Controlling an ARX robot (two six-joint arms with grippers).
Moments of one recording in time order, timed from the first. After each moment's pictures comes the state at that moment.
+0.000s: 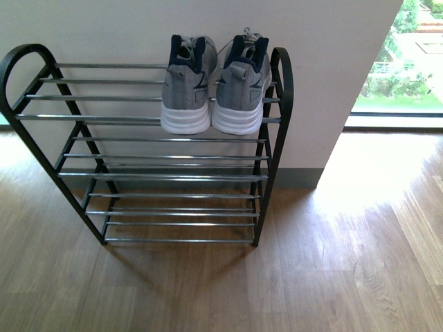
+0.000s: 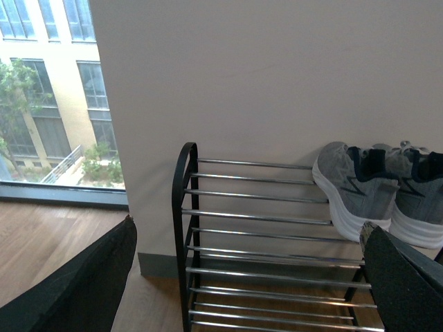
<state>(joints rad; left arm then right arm) 0.00 0.02 0.01 0.00 0.00 -0.01 0.00 0.00 0.02 0.00 0.00 0.00</state>
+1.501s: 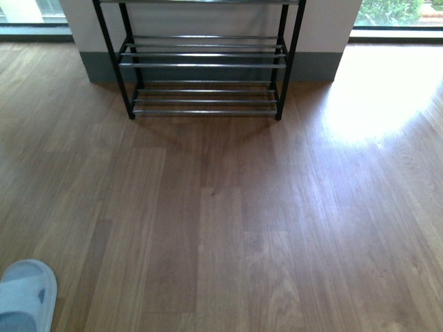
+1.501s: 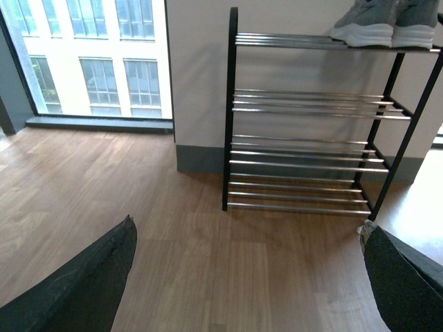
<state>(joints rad) 0.00 0.02 0.01 0.00 0.00 -0.01 0.00 0.00 0.02 0.00 0.00 0.00</state>
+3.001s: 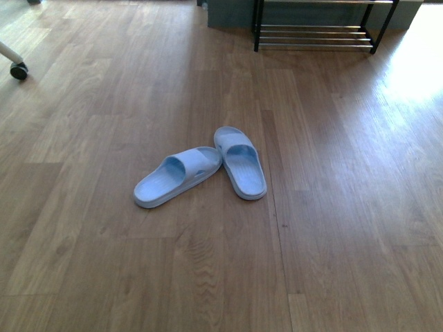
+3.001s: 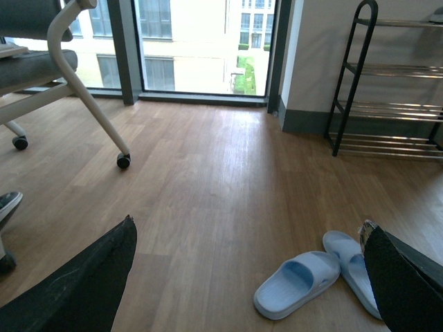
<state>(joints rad) 0.00 0.02 0.01 0.00 0.00 -0.01 0.00 0.00 0.02 0.00 0.00 0.00</state>
